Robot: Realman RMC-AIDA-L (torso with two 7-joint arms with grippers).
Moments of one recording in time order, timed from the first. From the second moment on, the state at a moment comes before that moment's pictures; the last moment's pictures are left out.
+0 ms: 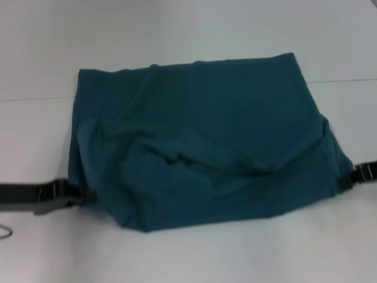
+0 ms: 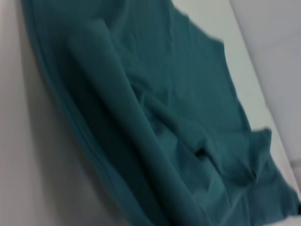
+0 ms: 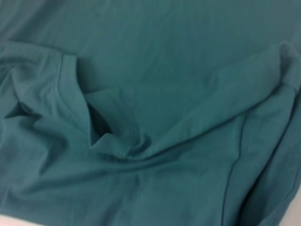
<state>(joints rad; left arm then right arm) -0.58 -1.97 0.75 0.65 2.15 1.47 -2.41 0.61 1.96 -0.69 -0.92 -2.58 -1.50 2.41</state>
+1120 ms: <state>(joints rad) -0.48 -1.98 0.75 0.76 2.48 1.82 -2.42 0.52 1.93 -0.69 -0.93 -2.64 -1.82 2.33</state>
